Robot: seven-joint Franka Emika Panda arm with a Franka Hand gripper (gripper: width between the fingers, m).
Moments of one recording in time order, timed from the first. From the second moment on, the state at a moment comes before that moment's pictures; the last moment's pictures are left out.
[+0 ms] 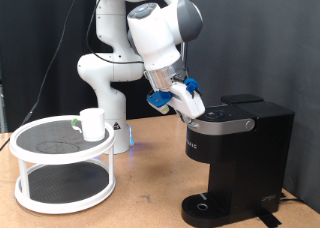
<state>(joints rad) -0.14 -0.09 0.10 -2.27 0.54 2.18 2.01</state>
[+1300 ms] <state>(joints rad) -0.14 -0.23 0.04 -2.40 0.73 2.32 1.91</state>
